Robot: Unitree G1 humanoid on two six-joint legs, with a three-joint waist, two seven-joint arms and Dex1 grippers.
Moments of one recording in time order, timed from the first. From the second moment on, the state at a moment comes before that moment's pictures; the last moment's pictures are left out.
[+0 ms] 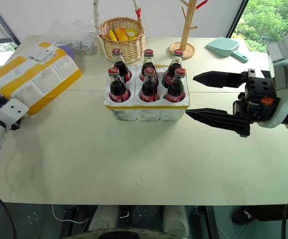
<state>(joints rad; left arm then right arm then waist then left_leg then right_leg) -0.45 0.95 -0.06 0.63 0.35 0.18 -0.10 -0.40 -1.05 -0.53 -0.47 1.16 0.93 0.99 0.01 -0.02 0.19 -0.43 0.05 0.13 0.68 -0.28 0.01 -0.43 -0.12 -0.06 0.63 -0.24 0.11</state>
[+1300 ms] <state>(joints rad) -0.96 0.98 -0.09 0.66 0.36 -0.26 -0.18 -0.32 -1.08 -0.54 -0.43 1.07 0.81 1.00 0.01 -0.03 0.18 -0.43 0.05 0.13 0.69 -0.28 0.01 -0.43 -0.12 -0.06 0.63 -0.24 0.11</state>
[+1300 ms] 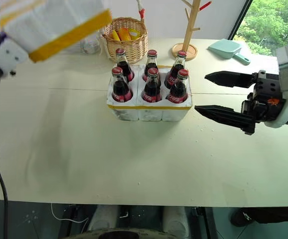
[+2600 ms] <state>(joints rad) -0.85 0.81 -0.20 0.07 0.54 -0.21 -0.50 -0.33 -1.00 -0.47 -0.43 1.01 0.77 0.93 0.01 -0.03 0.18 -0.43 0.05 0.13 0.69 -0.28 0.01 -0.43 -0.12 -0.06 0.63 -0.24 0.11</state>
